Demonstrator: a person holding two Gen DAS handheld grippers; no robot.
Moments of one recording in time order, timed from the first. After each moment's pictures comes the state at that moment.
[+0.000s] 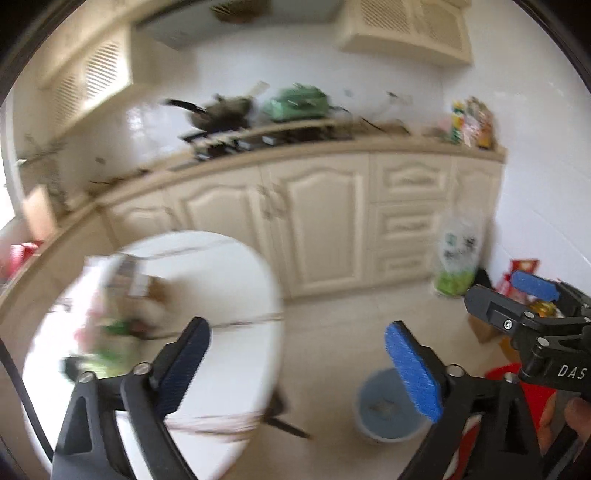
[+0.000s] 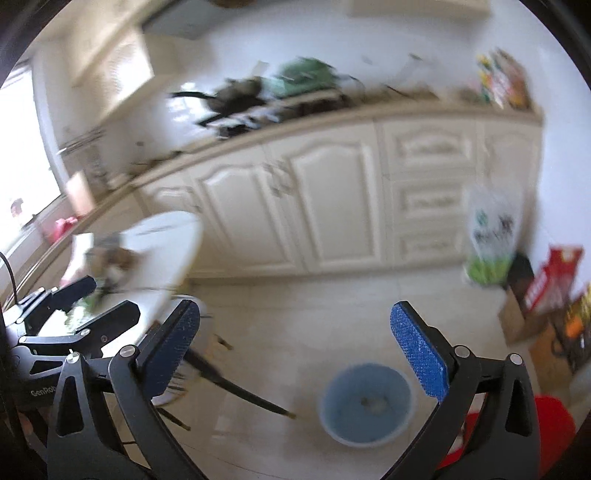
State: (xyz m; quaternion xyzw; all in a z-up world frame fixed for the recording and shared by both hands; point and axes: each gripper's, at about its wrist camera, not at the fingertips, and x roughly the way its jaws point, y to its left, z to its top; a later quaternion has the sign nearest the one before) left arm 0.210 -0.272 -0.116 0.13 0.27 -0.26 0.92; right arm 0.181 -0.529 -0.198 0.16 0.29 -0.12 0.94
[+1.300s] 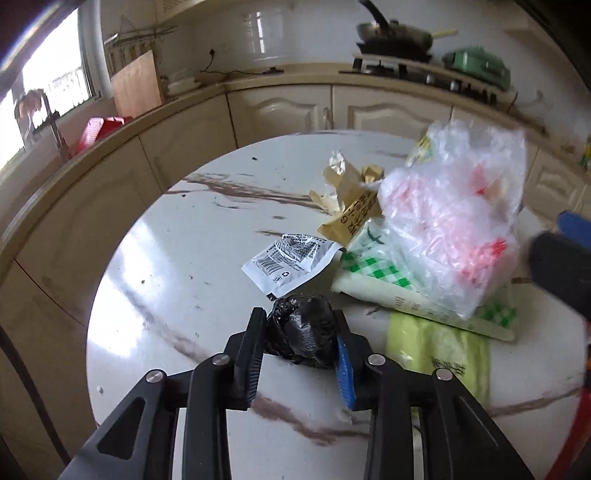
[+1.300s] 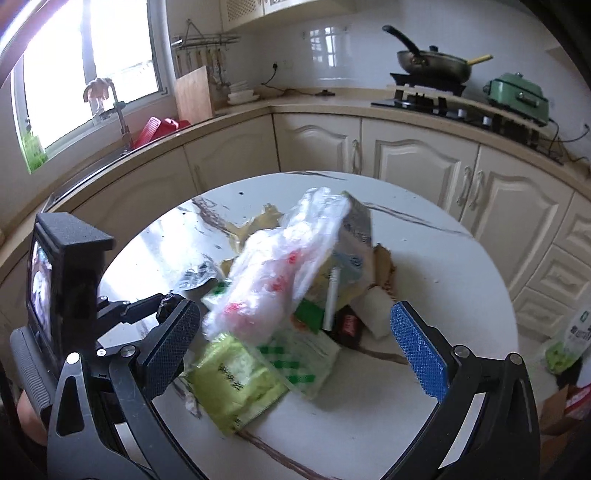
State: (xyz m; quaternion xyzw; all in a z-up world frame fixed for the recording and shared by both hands) left arm 0.367 -0.089 -0.192 0.06 0.42 -0.10 0.90; right arm 0.429 -0.244 -0.217 0.05 0.37 0.06 0.93
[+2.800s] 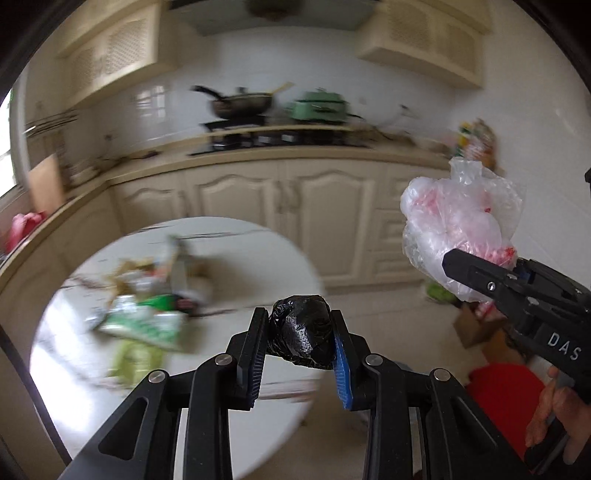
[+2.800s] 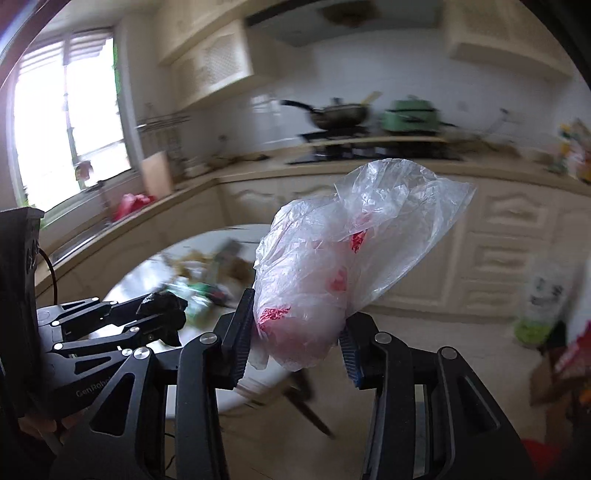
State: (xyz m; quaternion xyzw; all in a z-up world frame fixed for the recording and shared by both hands) left arm 0.210 -0.246 -0.104 0.09 0.31 -0.29 0.90; right arm 0.193 -0.453 -0.161 0.11 0.27 -0.05 0.96
